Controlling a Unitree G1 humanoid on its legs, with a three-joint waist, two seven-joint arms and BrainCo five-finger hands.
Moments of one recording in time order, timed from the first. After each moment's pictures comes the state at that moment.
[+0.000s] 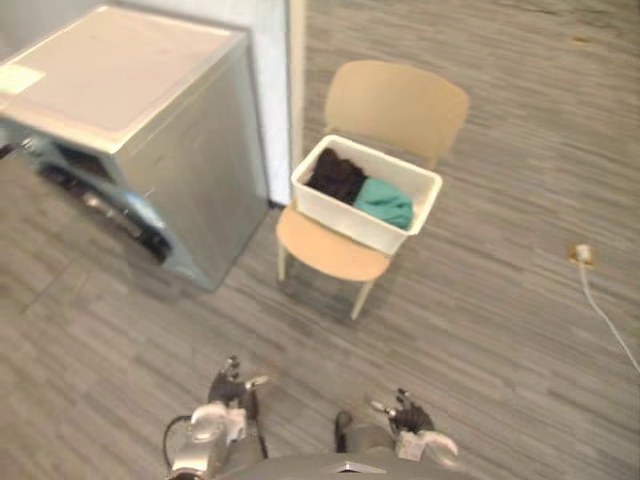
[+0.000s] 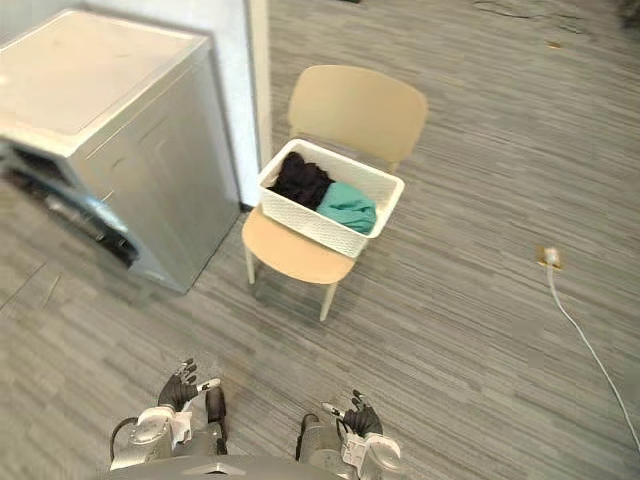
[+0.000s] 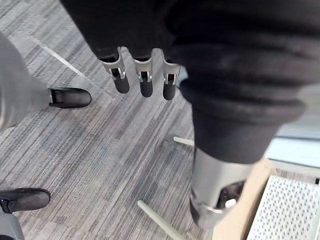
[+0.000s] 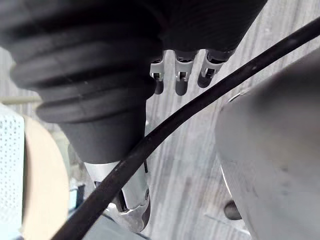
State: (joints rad) left arm 0.11 0.02 -0.06 0.73 -0.15 -0.06 0.06; right arm 0.17 -0.08 -0.07 0.76 0.23 -0.03 0.04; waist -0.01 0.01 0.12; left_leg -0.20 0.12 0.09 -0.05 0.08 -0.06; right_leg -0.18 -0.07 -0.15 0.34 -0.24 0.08
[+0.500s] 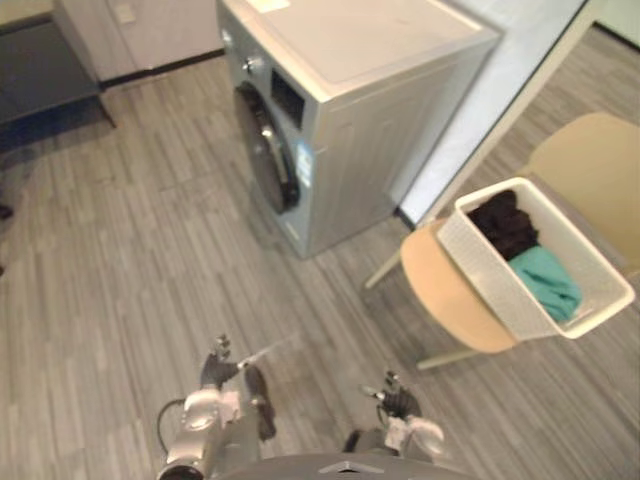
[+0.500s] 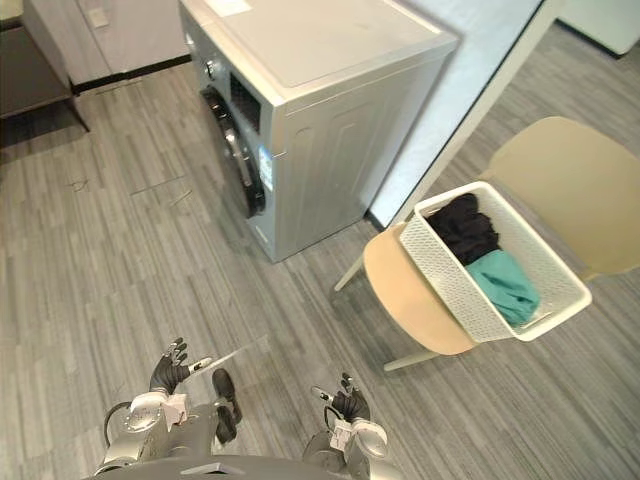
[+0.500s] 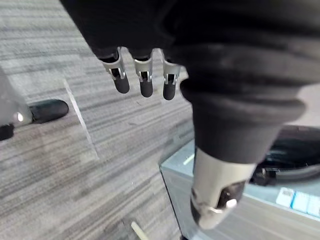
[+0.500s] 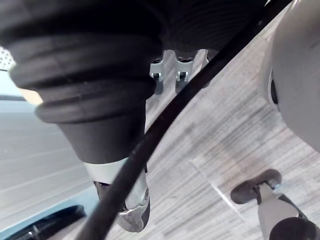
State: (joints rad) left arm 0.10 0.01 -0.02 0.66 -0.16 -0.08 0.10; right arm 0.15 -0.03 -0.11 0.70 0.23 -0.04 0.01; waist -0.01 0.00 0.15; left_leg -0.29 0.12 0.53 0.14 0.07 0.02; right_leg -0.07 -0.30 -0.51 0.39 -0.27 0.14
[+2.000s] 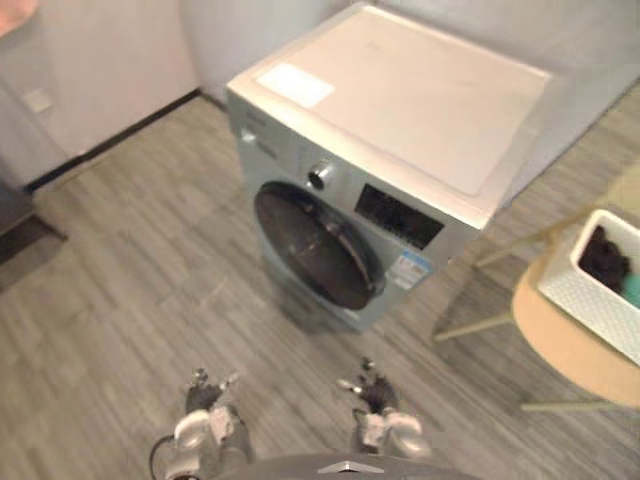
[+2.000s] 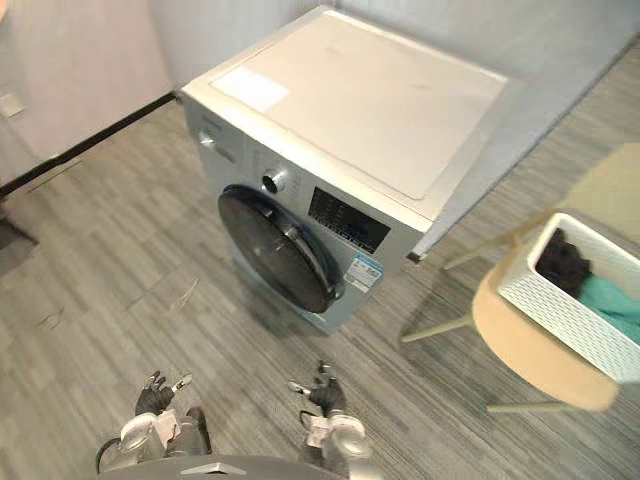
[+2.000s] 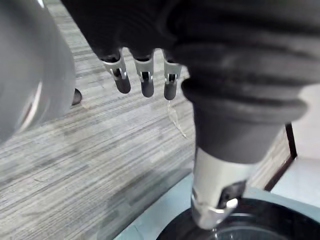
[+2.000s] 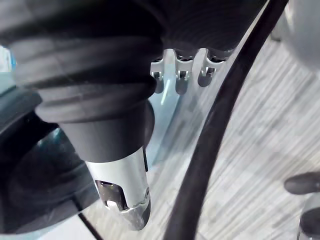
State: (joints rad) left arm 0.09 -0.06 0.17 0.82 -0.21 -0.10 0.14; right arm 0.19 0.04 0.12 0.52 0.19 -0.06 0.01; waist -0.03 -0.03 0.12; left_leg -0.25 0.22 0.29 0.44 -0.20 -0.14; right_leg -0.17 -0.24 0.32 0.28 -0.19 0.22
